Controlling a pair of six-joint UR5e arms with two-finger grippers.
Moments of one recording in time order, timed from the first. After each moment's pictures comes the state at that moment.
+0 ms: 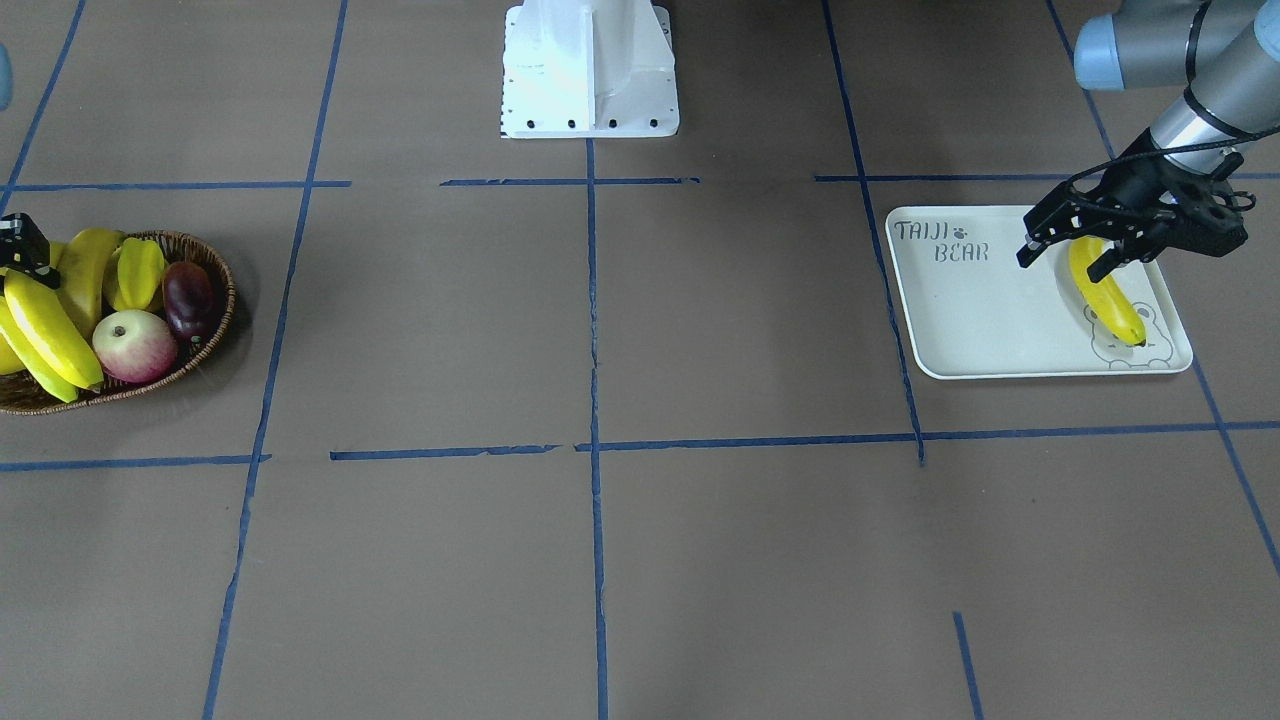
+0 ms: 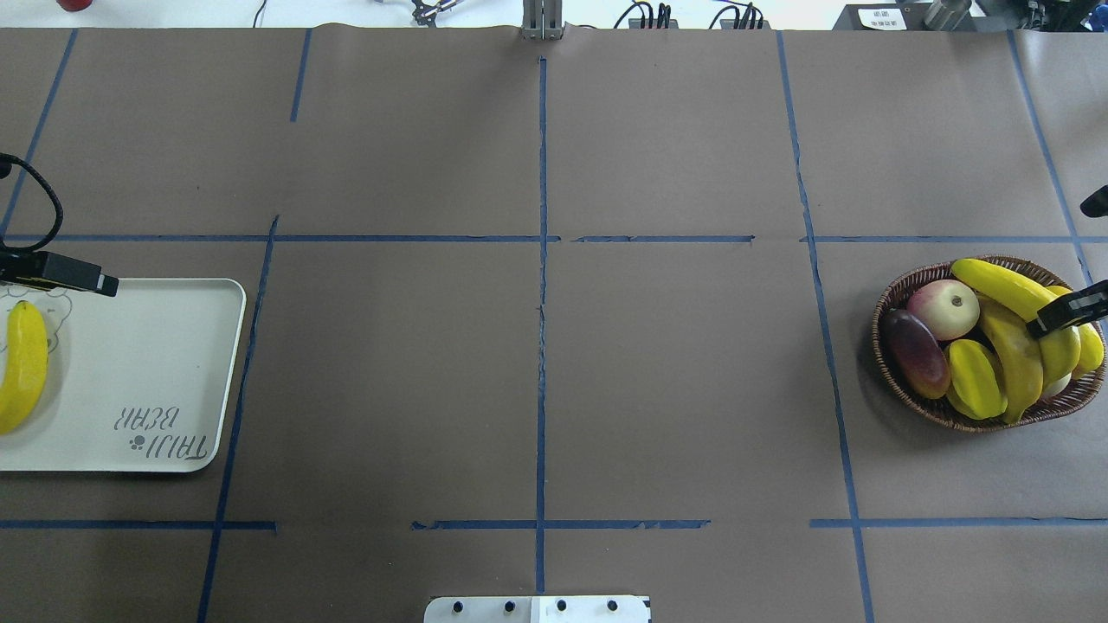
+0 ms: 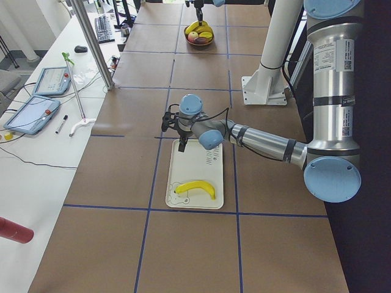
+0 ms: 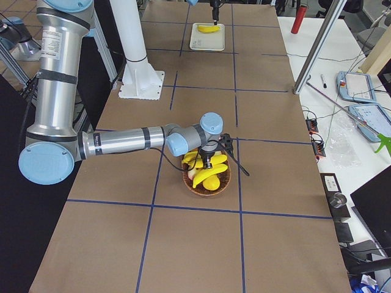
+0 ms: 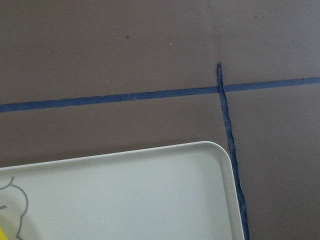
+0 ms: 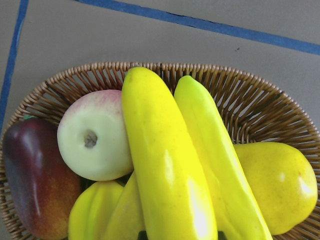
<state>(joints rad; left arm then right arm) -1.04 -1.48 -1.87 -2.18 -2.24 -0.78 1.14 -1.72 1.82 -1.28 2.35 0.32</state>
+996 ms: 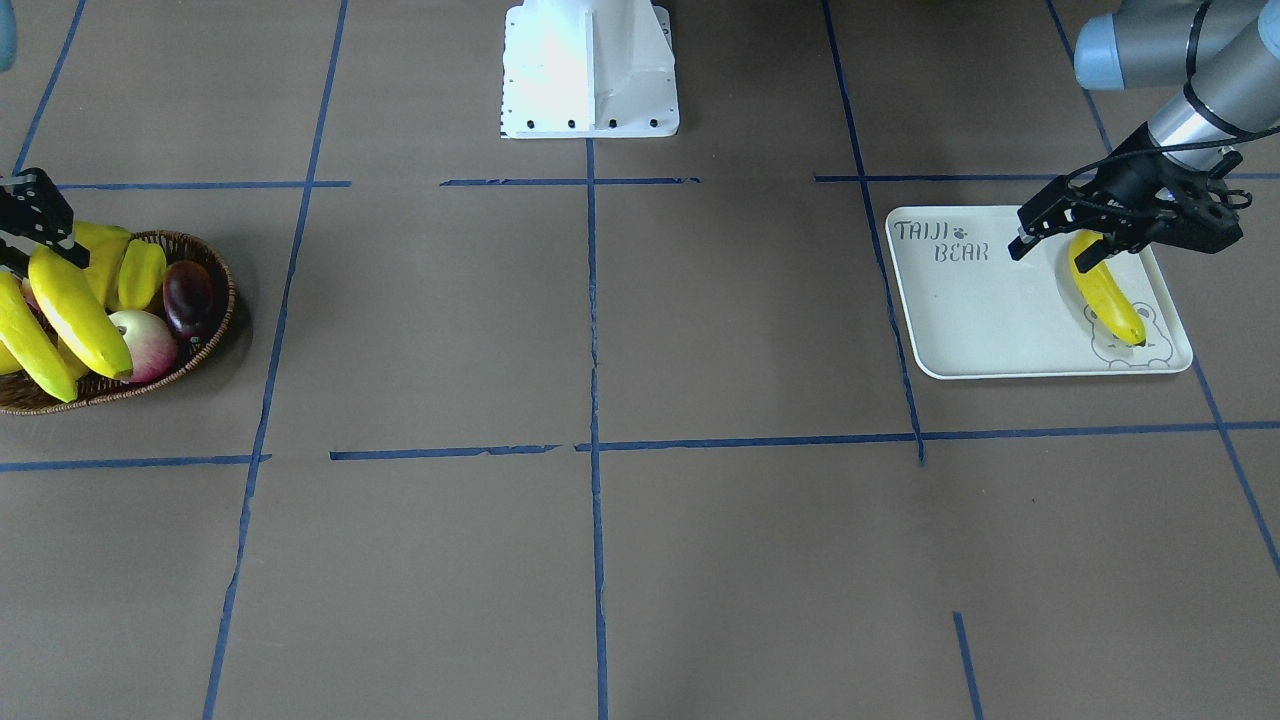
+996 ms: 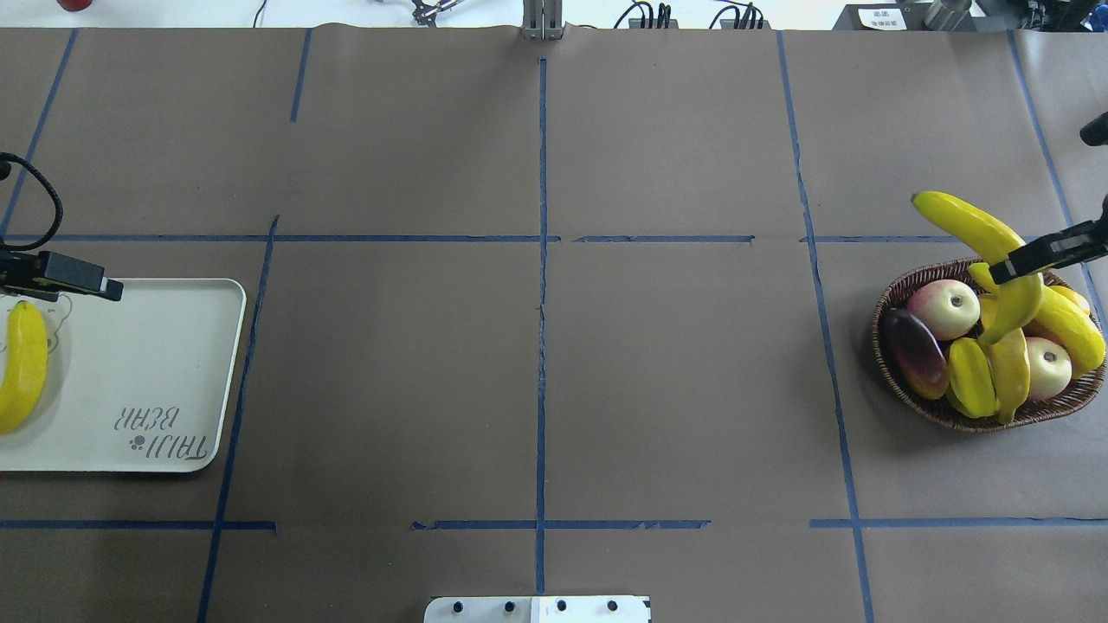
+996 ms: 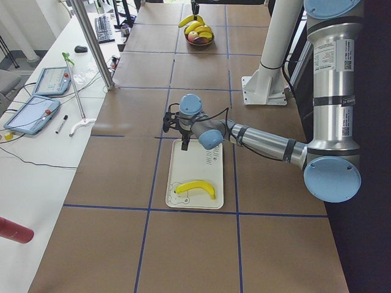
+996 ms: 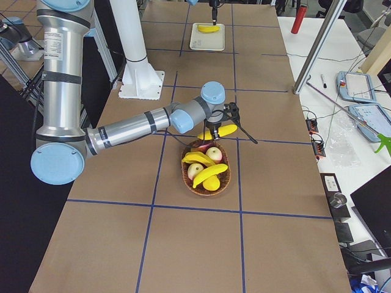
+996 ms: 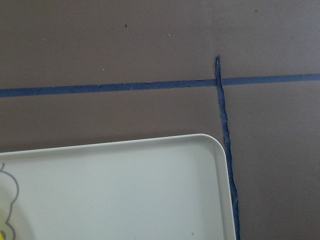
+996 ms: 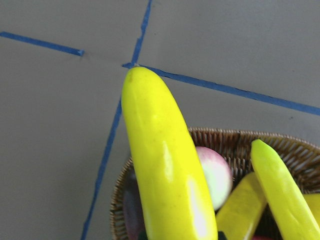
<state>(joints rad) -1.04 -1.49 -1.88 -2.19 -2.30 -0.91 1.14 -1.60 1.97 -1.29 2.39 0.54</state>
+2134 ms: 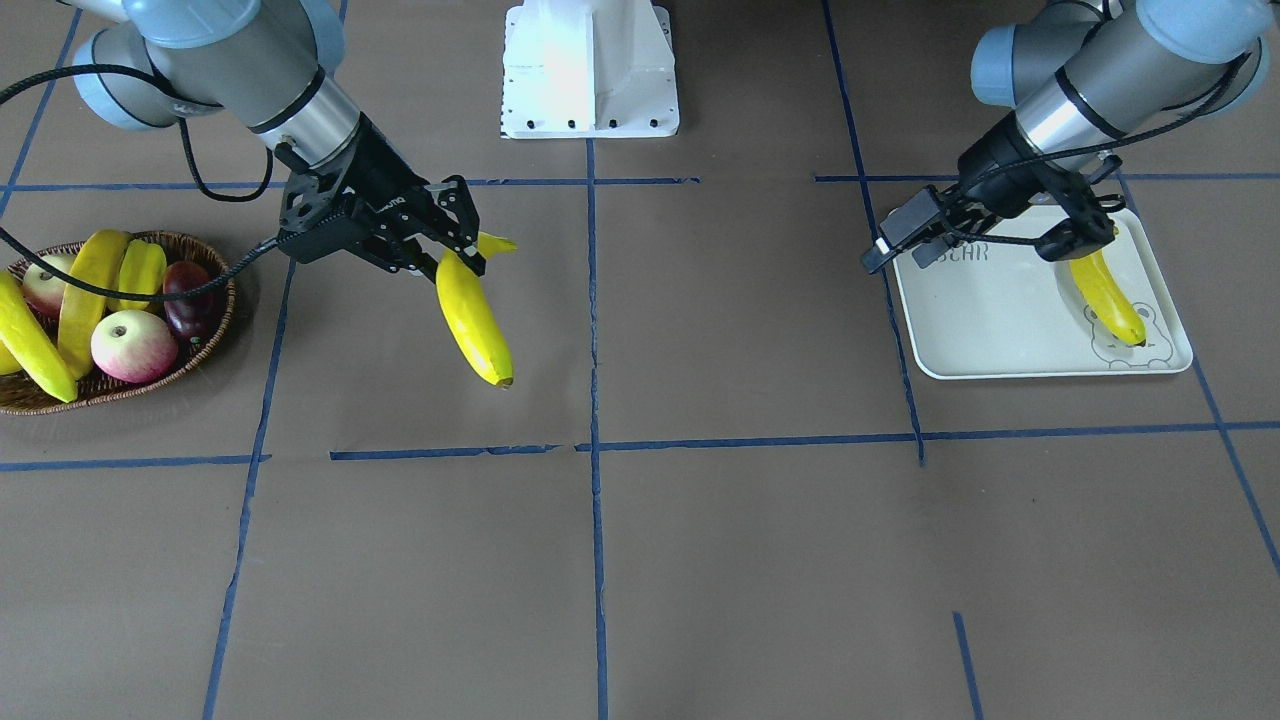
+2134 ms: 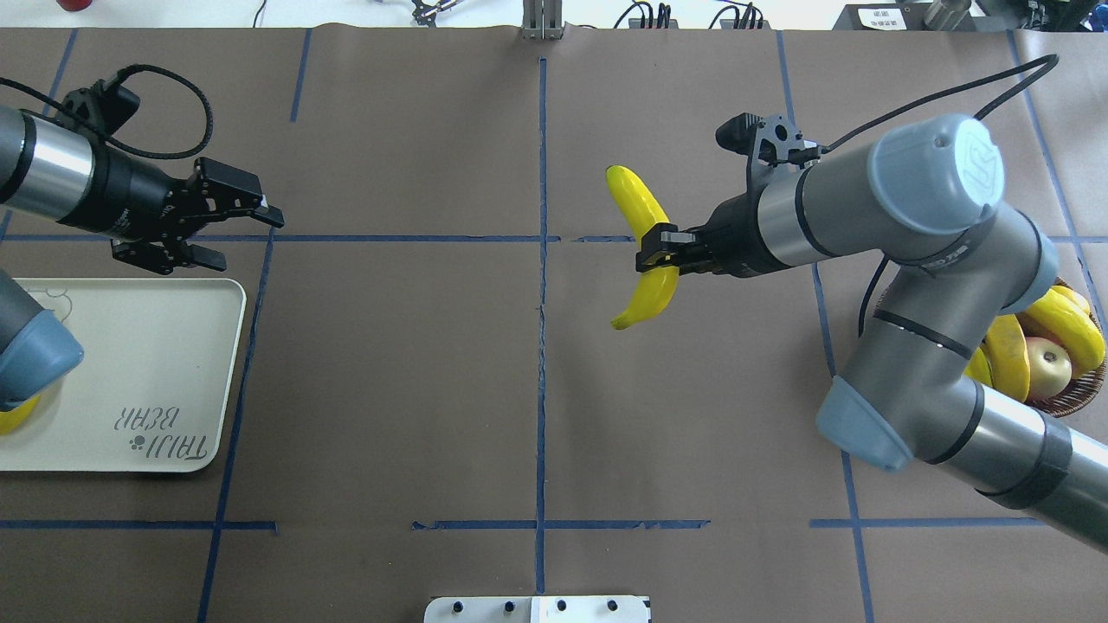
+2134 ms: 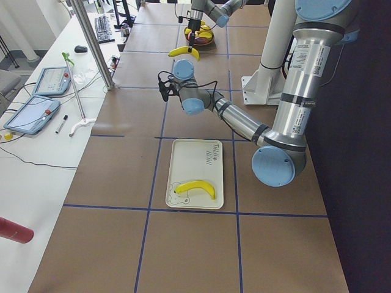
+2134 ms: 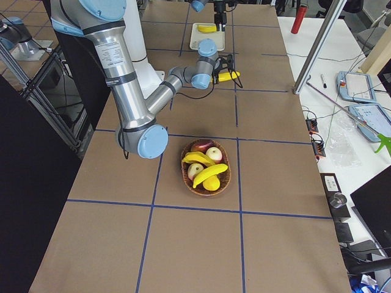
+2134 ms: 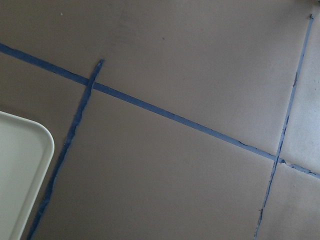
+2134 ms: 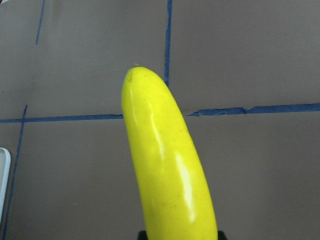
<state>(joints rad) -0.92 -1.81 -1.87 -2.22 -2.31 -1.62 0.66 -1.16 1.84 -0.98 1.98 1.32</state>
